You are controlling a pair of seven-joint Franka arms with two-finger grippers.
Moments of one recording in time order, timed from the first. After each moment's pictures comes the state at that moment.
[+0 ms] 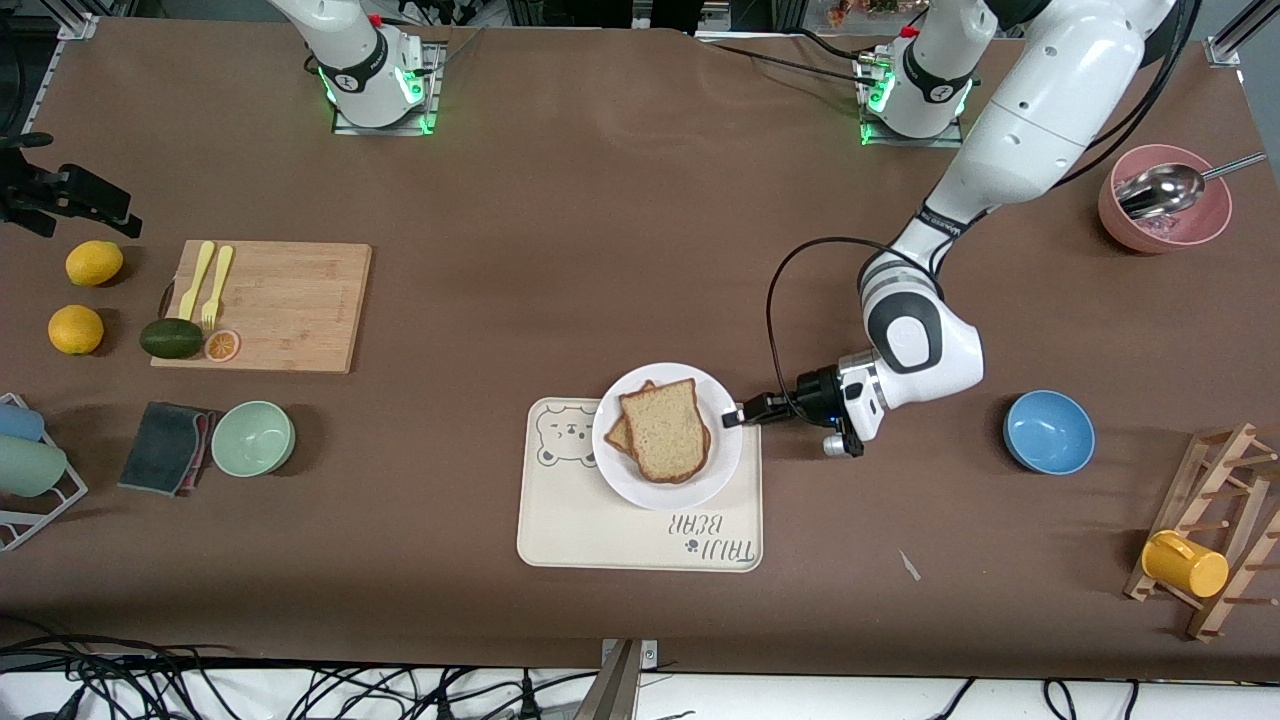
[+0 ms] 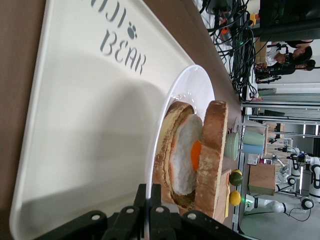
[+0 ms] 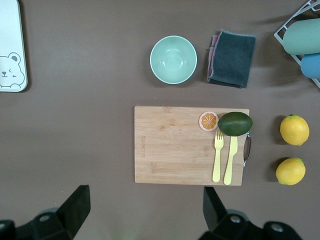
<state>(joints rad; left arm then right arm) -0.04 0.80 -0.33 -1.68 -1.45 2.40 0.75 -0.02 -0.03 -0.07 -1.65 0.01 1.59 -0.09</state>
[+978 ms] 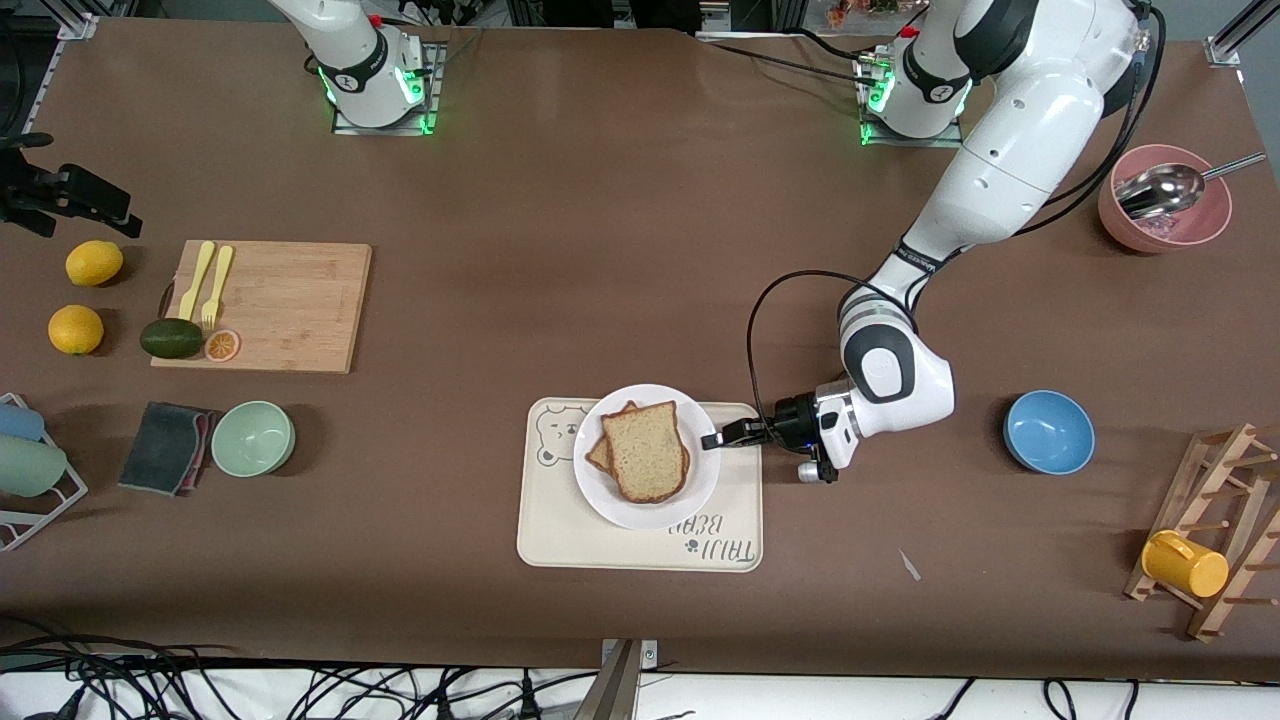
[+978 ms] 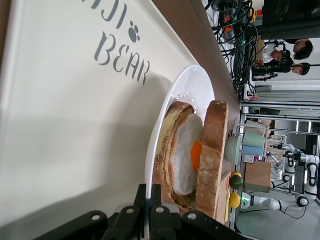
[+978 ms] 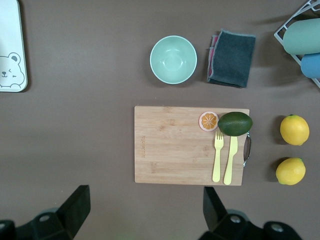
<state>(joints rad) -0.08 0.95 -0.33 -1.51 -1.40 2.40 0.71 -0.02 -0.03 -0.07 -1.65 0.01 1.59 -0.09</state>
